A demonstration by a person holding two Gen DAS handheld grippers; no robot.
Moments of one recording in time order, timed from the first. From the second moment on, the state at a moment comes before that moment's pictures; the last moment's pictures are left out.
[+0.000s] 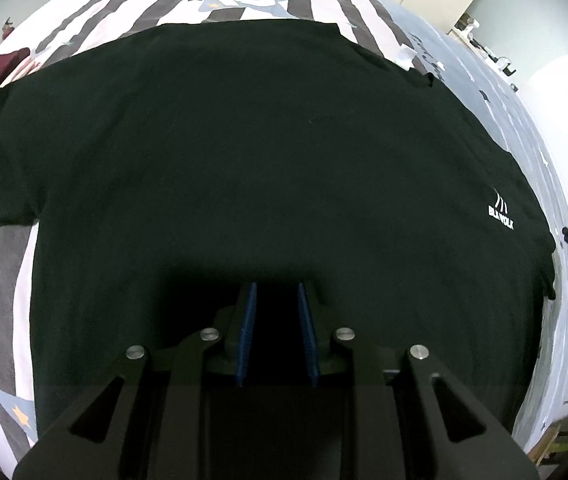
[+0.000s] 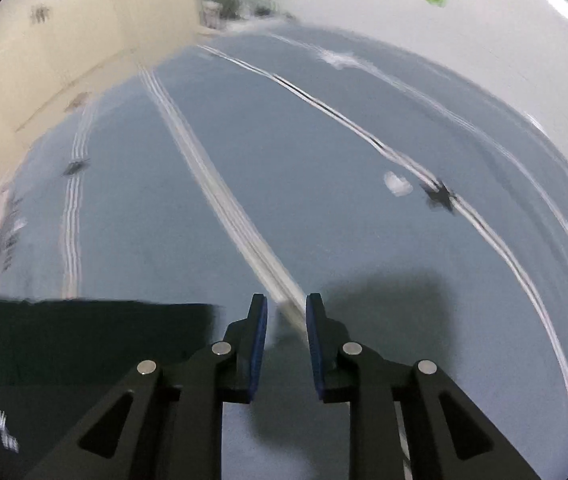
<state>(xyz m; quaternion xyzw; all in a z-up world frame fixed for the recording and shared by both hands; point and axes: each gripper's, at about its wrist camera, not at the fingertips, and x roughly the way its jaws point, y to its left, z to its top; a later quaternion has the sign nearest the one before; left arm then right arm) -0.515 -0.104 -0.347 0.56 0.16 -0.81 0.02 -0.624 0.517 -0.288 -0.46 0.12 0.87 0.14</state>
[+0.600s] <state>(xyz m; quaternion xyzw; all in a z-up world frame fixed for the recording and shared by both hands) -0.513 -0.105 -0.347 0.56 0.16 -0.81 0.01 -0.677 0.360 -0.338 -0.46 0.06 0.89 0.00</state>
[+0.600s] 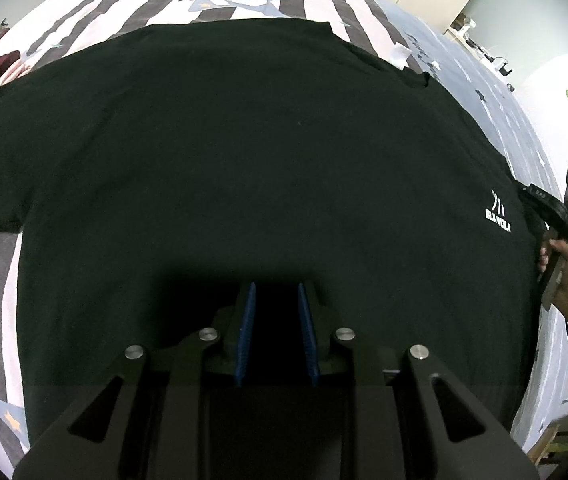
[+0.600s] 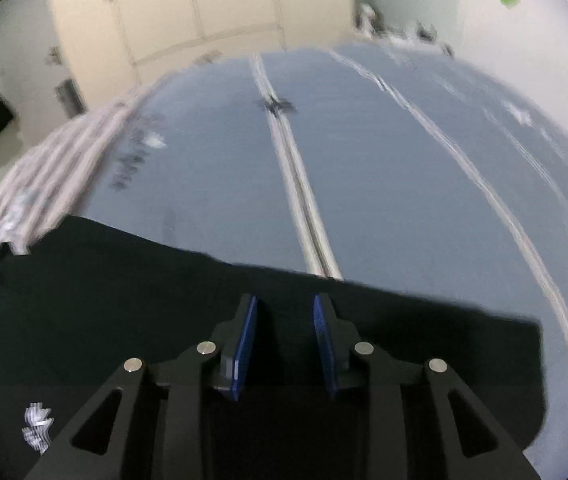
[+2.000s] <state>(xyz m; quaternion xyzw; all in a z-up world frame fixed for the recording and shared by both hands) -0.459 -0.171 -0.332 0.53 0.21 -0.82 0.10 -0.485 0.449 -0.300 -0.45 0.09 0.88 0.10</state>
